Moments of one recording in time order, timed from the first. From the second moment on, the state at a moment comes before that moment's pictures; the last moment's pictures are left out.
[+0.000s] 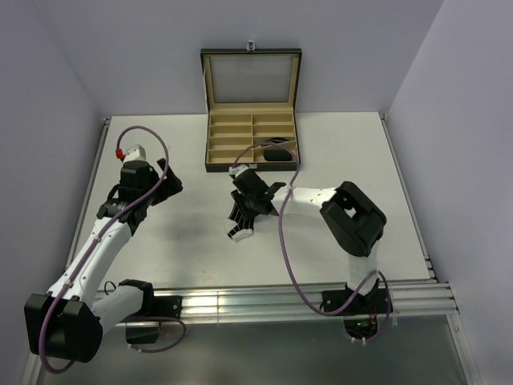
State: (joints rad) left arm -0.18 1.03 0.78 -0.36 -0.13 -0.57; right arm 0.83 1.92 1.19 -0.21 0.12 0.19
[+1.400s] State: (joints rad) left arm -0.19 1.00 0.78 -0.37 -0.13 -0.60; right arm 1.08 1.77 1.05 -0.36 0.11 -0.21
